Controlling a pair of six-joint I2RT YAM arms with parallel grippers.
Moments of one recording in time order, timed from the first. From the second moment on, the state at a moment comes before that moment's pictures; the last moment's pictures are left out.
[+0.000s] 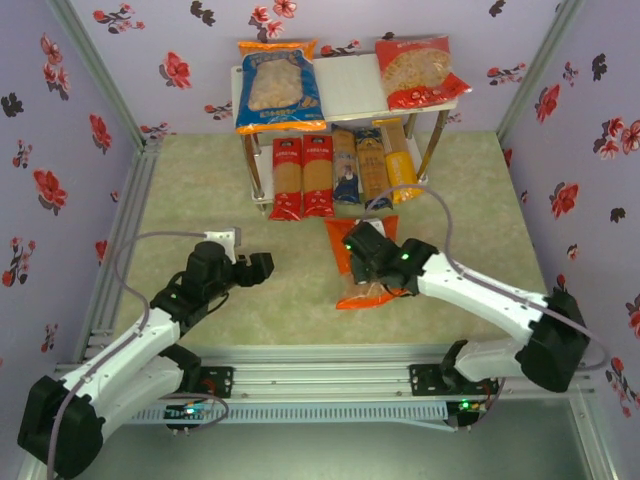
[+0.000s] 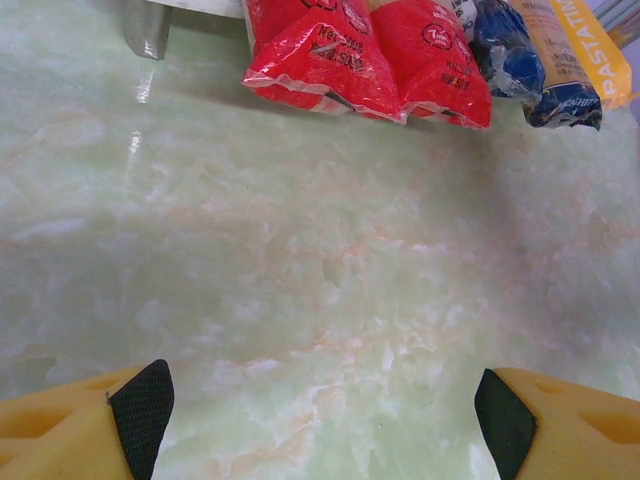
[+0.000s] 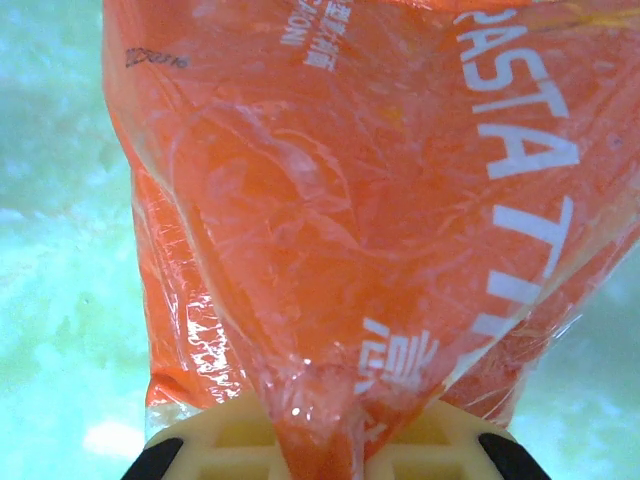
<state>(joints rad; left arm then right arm) -0.54 0.86 0.43 -0.13 0.05 -0.55 0.90 1.22 1.07 -0.86 0.35 0.57</state>
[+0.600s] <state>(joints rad) -0.54 0.91 0.46 -0.11 0.06 -0.55 0.87 1.33 1.77 -0.74 0.56 0.02</state>
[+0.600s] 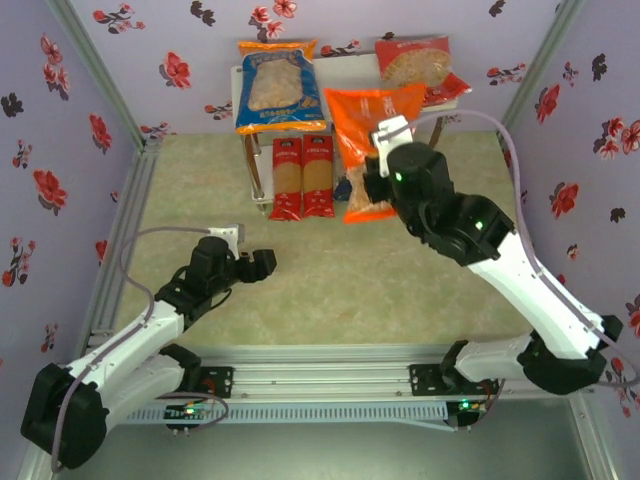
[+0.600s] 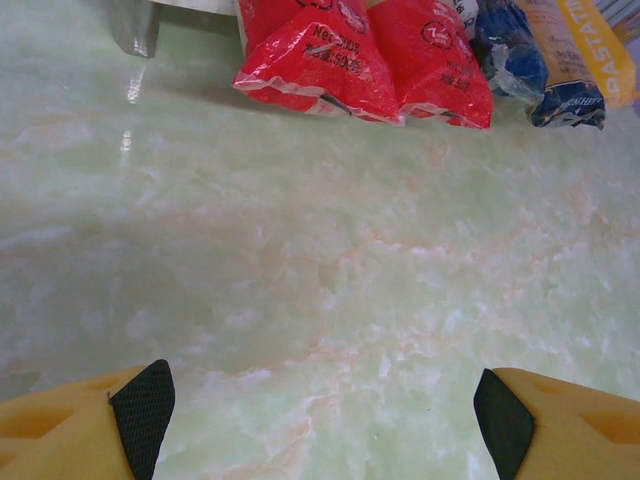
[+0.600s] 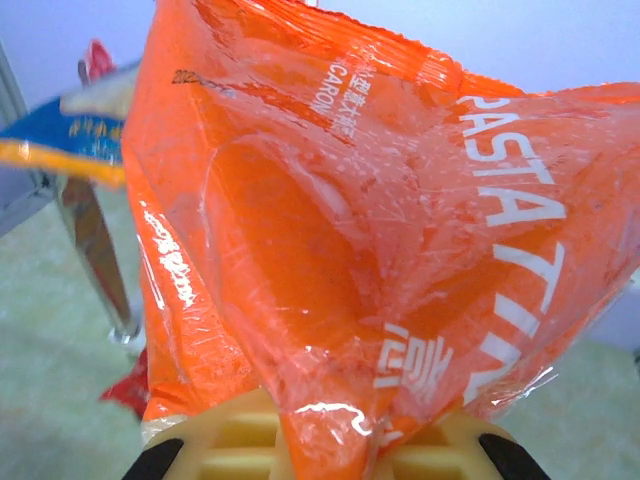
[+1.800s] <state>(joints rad) -0.51 0.91 0.46 -0.11 0.06 -0.55 0.56 2.09 2.56 -0.66 0.52 -0.11</state>
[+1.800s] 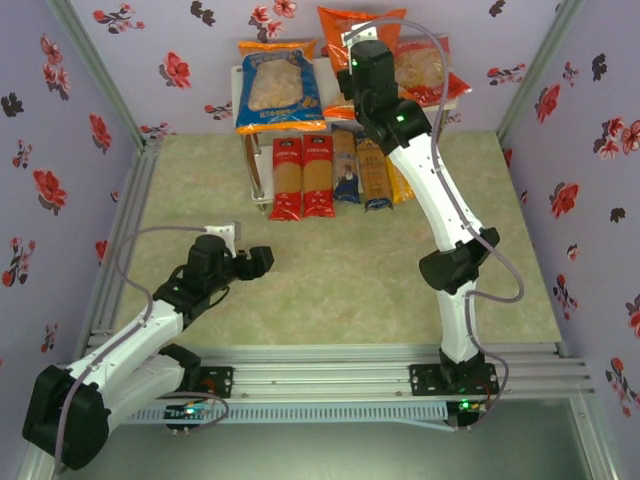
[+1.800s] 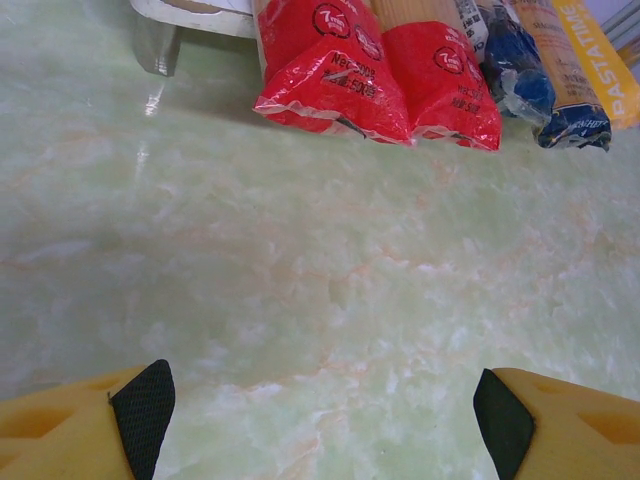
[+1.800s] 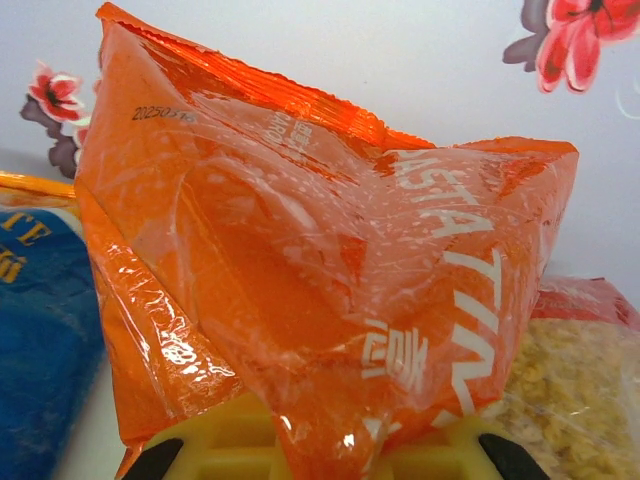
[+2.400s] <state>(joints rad) -0.49 0.89 0.46 -0.12 0.07 -0.55 0.55 2.12 2.56 -0.61 0.52 0.01</state>
